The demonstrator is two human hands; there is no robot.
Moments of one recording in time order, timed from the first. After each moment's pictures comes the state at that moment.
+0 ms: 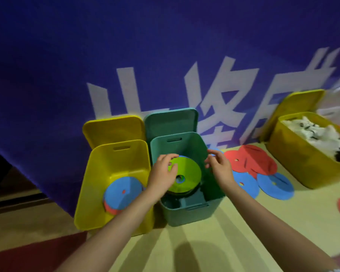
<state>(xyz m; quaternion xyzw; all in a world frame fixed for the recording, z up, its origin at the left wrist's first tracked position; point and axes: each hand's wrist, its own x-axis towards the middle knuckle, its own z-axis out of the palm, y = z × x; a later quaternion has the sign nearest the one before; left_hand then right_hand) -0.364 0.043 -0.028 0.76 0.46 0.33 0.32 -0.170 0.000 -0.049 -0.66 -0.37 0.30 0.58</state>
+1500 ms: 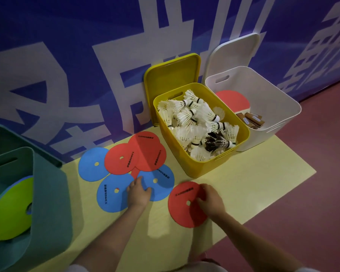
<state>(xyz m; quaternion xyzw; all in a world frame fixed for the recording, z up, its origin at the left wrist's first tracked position) 0.088 -0.031 -0.215 0.70 0.63 0.02 0.33 0.293 -0.197 -0.226 -0.83 -0.37 0.31 0.26</state>
